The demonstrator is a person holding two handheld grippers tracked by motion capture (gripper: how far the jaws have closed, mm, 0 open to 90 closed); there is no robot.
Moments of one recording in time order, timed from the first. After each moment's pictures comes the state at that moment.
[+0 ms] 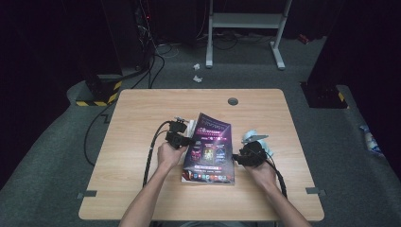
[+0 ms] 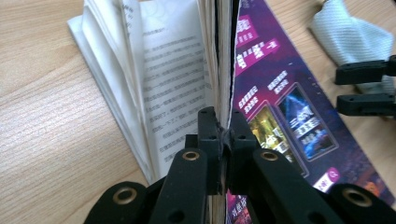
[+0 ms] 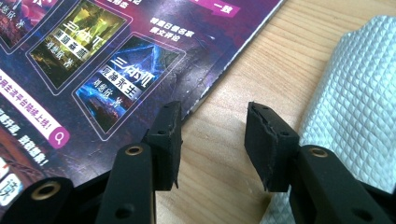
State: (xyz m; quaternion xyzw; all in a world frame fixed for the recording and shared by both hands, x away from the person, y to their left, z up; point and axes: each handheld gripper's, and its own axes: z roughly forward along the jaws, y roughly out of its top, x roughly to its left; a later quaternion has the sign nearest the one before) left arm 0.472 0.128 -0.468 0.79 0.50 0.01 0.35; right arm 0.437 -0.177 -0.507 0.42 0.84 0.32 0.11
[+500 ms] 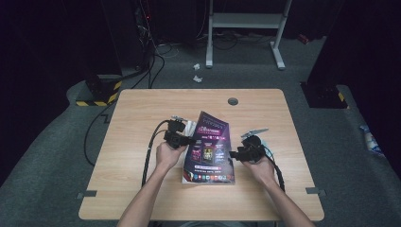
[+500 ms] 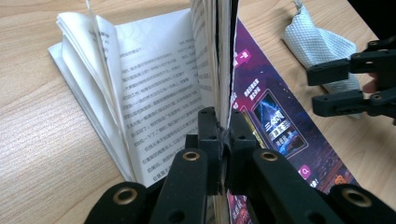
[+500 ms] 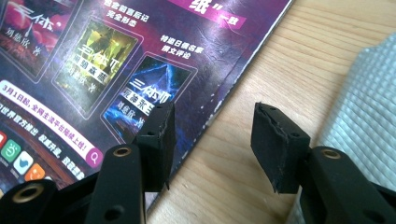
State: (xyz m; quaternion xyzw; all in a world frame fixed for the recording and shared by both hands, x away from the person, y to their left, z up) left arm 0.464 0.131 -0.454 0.79 0.48 0.01 0.38; right arm 0.451 -0.171 -0.495 0.44 0.83 0.33 0.05
